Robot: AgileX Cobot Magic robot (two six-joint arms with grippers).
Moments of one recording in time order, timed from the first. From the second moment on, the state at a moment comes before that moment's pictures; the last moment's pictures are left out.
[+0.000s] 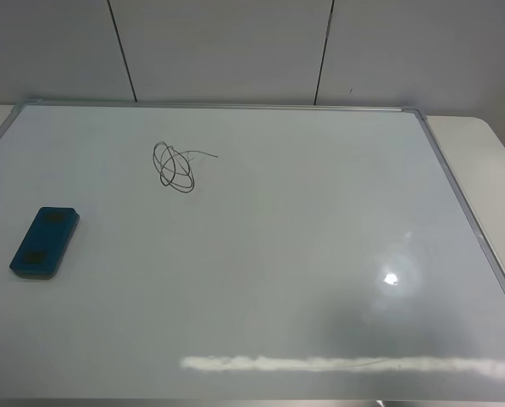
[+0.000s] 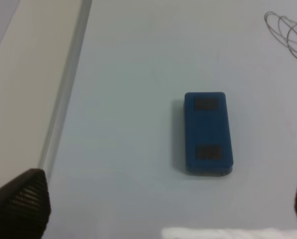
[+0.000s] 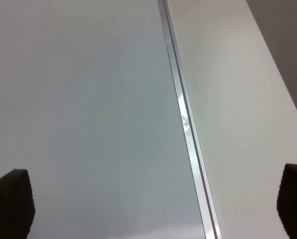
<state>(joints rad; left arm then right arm) 0.01 -0.01 -0.51 0.07 1.05 0.00 -0.11 0.00 -0.50 0.06 1.06 -0.04</state>
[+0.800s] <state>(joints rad) 0.01 0.13 -0.53 0.08 1.04 0.00 -0.11 0.00 -0.50 0.06 1.06 -0.04</state>
